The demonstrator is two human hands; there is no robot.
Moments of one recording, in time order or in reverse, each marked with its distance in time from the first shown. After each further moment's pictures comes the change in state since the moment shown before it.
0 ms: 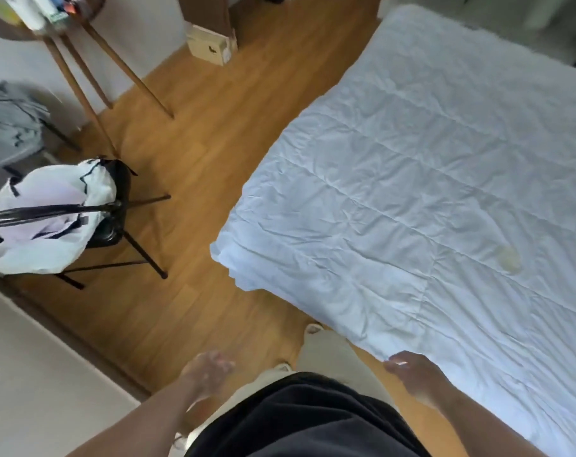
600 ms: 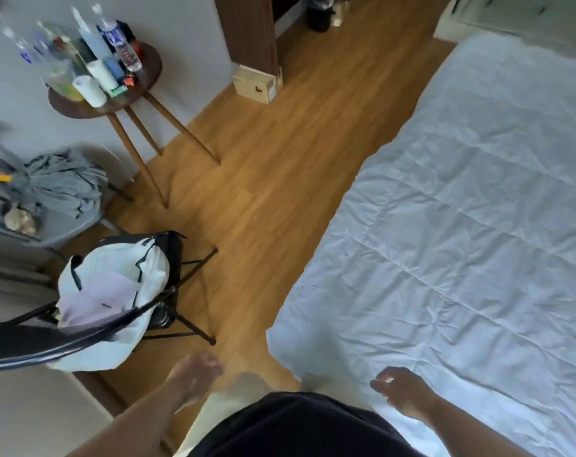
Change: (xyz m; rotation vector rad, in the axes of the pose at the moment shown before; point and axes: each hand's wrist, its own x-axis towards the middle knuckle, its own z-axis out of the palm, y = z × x) left_hand 0.022 -0.090 -0.353 -0.430 0.353 -0.387; right_hand 0.175 -0.307 -0.047 0.107 -0.167 -0.025
